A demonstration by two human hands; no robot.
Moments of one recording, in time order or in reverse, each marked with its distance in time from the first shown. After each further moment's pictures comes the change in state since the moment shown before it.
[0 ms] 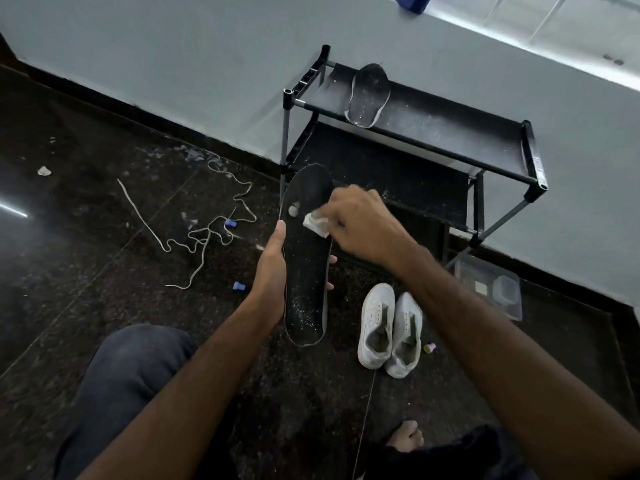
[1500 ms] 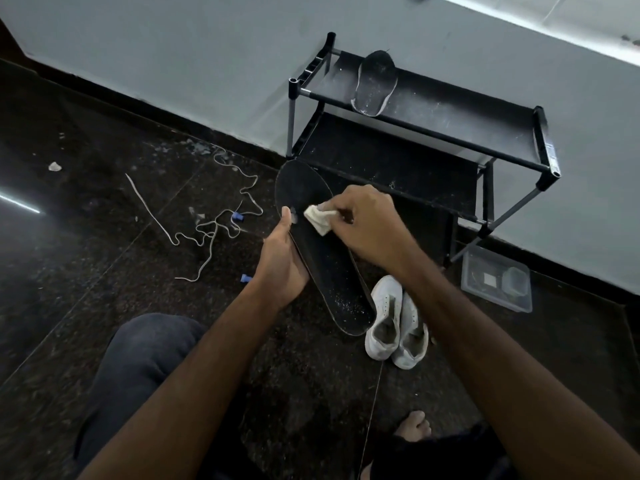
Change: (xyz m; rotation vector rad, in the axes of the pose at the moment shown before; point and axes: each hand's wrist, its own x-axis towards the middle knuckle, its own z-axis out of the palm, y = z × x) left_hand 0.012 0.003 -0.005 -0.213 -0.087 0.014; right_hand -0.019 -0.022 0.004 0.231 0.099 0.204
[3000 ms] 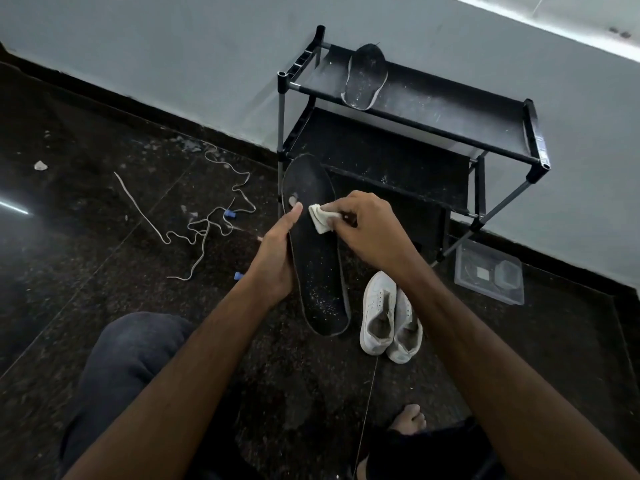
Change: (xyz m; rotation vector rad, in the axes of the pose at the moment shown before) left_hand -0.002 -0.001 0.003 0.160 -0.045 -0.056; right_hand -0.008 0.031 0.016 0.114 0.079 -0.007
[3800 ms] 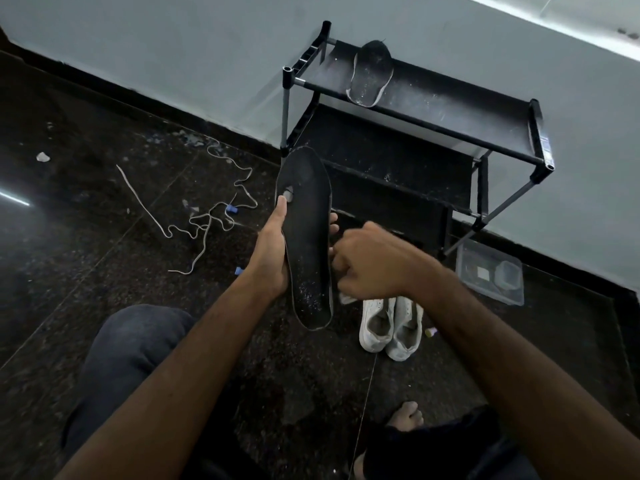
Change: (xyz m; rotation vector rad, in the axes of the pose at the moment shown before) left_hand 0.002 0.001 0.000 -0.121 0.100 -0.008; right_hand -0.027 -0.030 -0.025 -0.472 -0.599 -0.318
